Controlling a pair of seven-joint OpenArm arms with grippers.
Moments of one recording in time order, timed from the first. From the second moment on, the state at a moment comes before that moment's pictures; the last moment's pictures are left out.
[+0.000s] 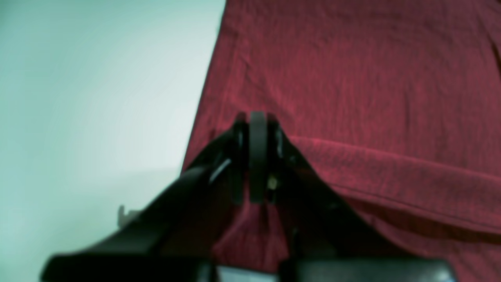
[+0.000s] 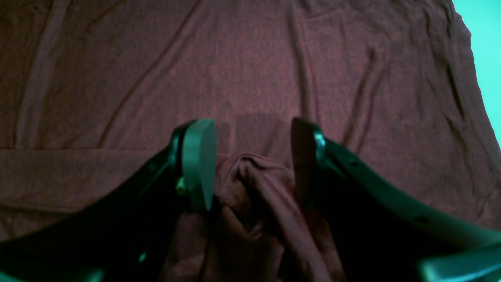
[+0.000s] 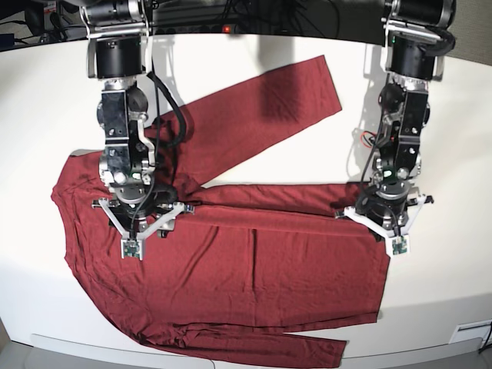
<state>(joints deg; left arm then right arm) -10.8 -6.5 6.2 71.9 -9.0 13.1 18.4 10.2 6.1 1.6 75.9 2.2 -0.2 -31.3</state>
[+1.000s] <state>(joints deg) -9.8 -7.2 6.2 85.0 -5.9 8.6 31.5 -5.2 8.4 1.5 95.6 -0.3 11.8 -39.1</state>
